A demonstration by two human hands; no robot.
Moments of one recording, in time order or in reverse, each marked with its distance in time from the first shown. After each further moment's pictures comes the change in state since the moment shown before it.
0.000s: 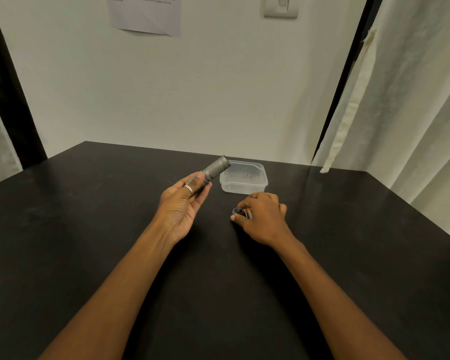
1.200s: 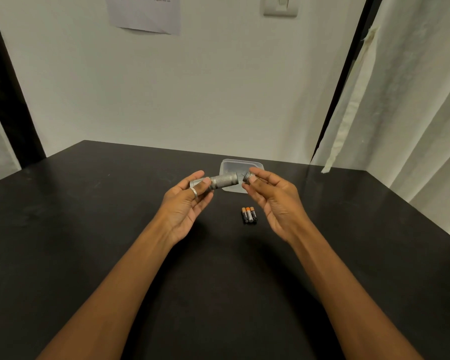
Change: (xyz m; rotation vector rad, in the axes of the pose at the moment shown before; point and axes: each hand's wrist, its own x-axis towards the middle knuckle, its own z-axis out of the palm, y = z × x) left_hand -0.006 0.000 0.001 0.160 -0.009 -0.053; right_hand 0.002 -0.003 -0.036 1.642 0.029 0.162
